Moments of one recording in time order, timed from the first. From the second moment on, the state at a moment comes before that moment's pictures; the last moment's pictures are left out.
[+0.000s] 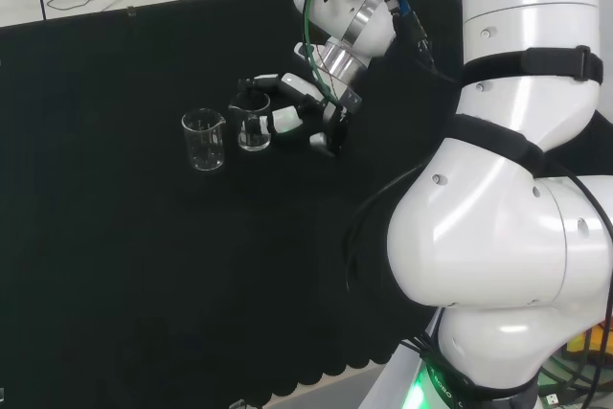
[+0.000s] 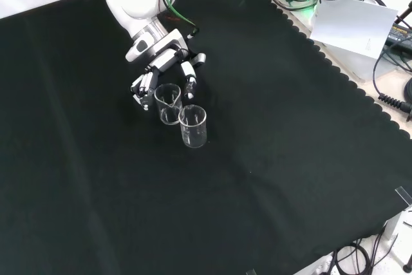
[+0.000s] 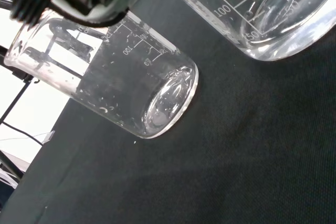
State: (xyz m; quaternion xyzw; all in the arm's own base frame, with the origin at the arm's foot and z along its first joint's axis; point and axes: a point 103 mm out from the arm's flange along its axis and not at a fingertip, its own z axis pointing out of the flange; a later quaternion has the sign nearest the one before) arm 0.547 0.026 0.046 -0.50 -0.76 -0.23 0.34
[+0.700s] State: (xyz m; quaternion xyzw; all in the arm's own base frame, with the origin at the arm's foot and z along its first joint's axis) arm 0.549 0.028 0.039 -0.51 -0.76 -0.24 0.34
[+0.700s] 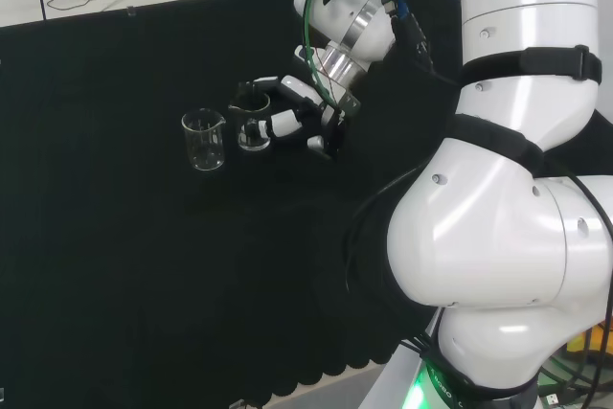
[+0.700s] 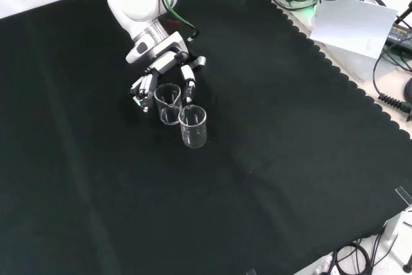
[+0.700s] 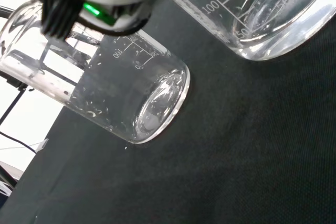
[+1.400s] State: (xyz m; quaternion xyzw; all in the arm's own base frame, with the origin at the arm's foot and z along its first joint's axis) arm 0.548 0.038 0.038 -0.50 -0.75 -0.25 0.36
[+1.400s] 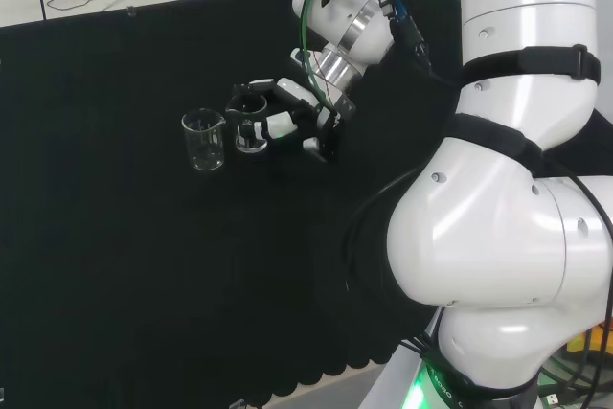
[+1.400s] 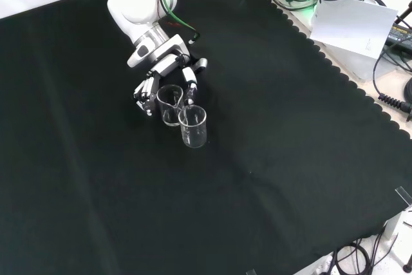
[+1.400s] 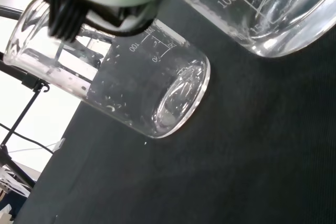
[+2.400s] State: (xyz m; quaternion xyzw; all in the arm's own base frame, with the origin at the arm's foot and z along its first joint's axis) arm 0.554 0.038 0.040 -0.53 -0.72 -0.28 0.35
